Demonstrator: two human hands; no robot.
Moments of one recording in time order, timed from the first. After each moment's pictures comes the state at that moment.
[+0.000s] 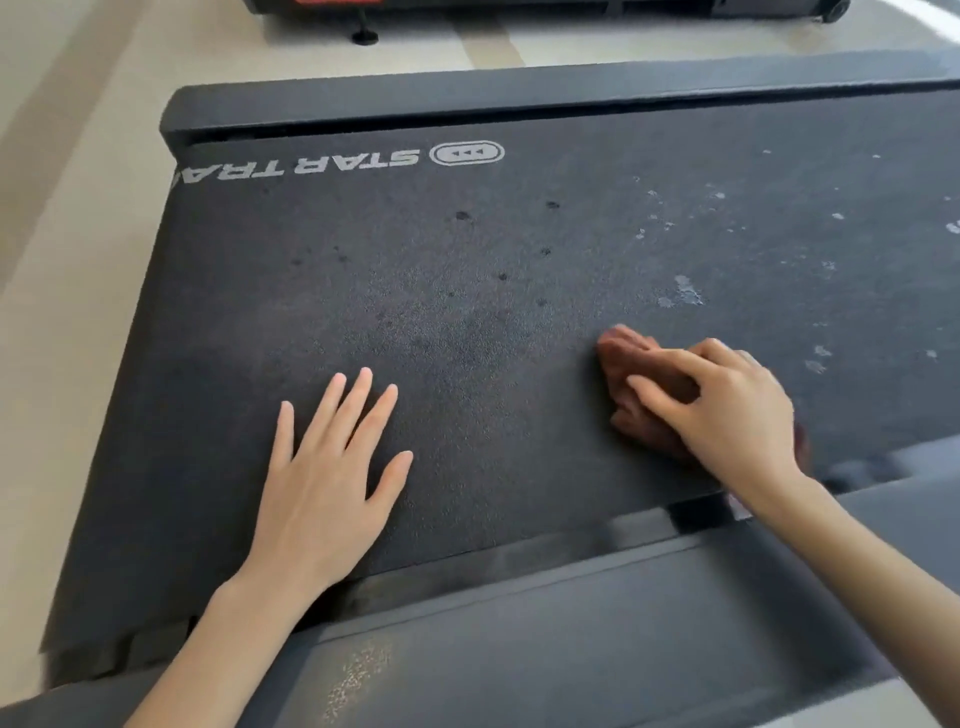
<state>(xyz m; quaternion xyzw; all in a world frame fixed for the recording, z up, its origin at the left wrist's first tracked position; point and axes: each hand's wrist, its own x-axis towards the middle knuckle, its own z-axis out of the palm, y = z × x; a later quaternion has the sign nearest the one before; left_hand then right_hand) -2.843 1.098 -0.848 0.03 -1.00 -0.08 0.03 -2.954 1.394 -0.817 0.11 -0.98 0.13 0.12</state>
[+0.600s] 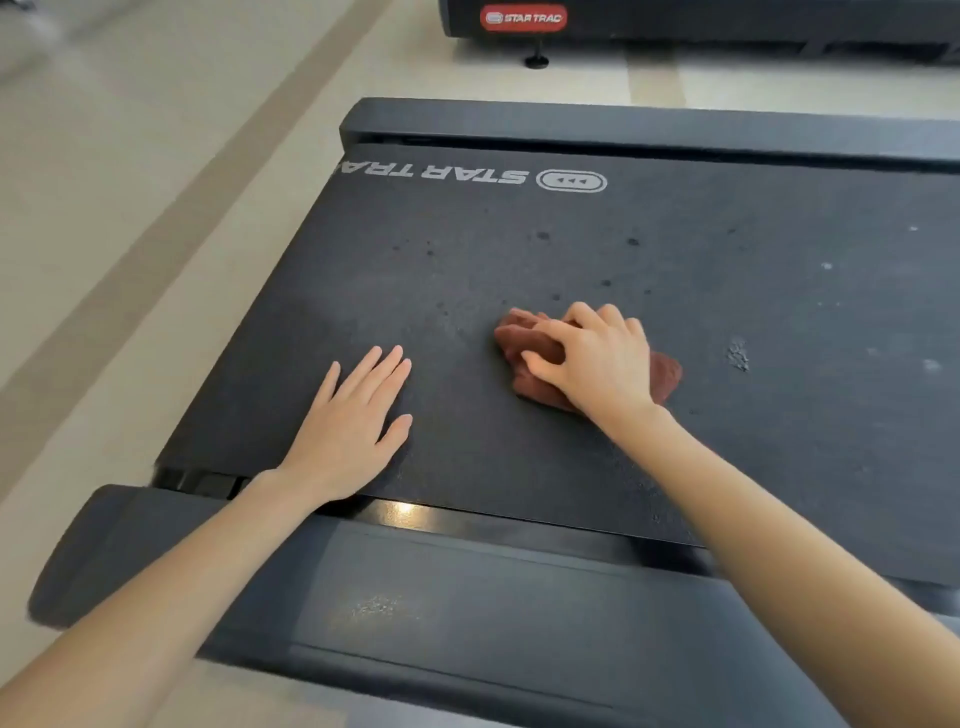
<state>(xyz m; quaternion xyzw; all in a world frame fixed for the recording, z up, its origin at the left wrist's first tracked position) -2.838 1.118 -0.842 0.12 -0.99 -0.04 -0.02 -3.022 1.316 -0.826 0.37 -0.91 0.11 0.14</state>
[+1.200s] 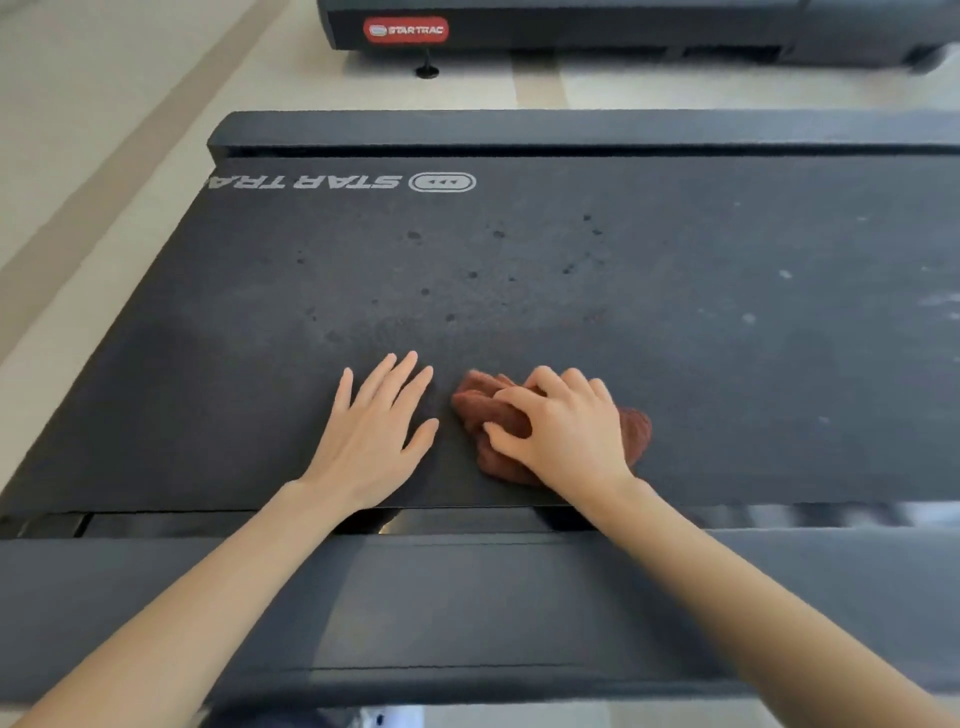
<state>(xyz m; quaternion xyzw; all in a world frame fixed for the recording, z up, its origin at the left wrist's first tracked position) -2.899 1.240 -0.836 0.05 -1.00 -0.07 0.00 -2.977 1.437 -0.825 0.35 -0.92 0.13 0.13</state>
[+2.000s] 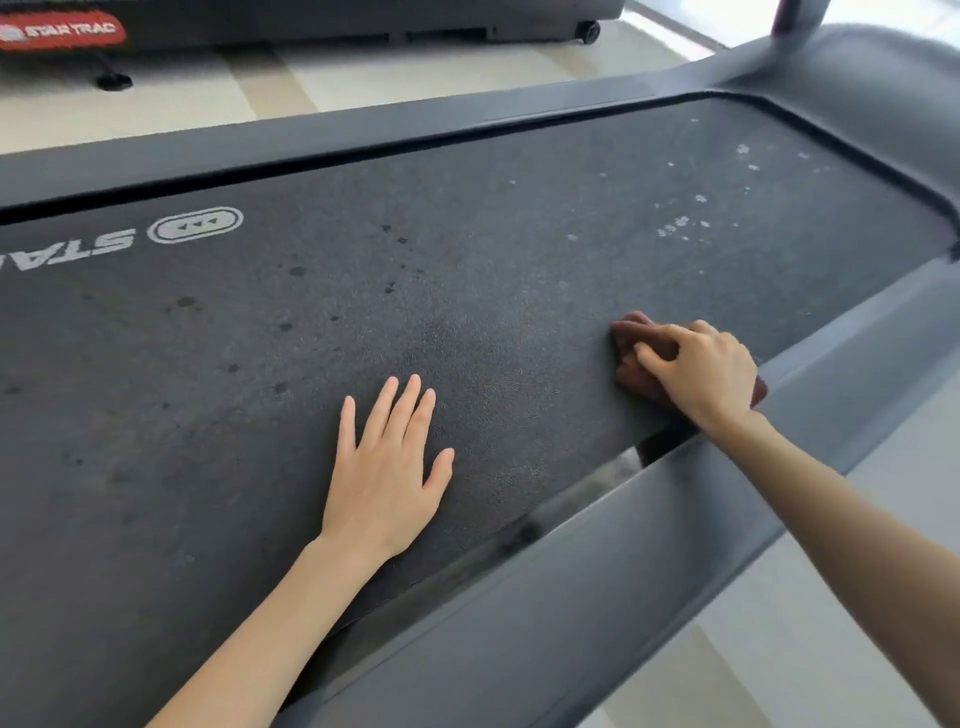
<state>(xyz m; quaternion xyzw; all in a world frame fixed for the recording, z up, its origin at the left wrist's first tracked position) -2.971 1.314 -0.852 -0.14 -0.99 -0.08 0.03 -3.030 1.627 -0.807 -0.11 -0.98 0.04 0.14</state>
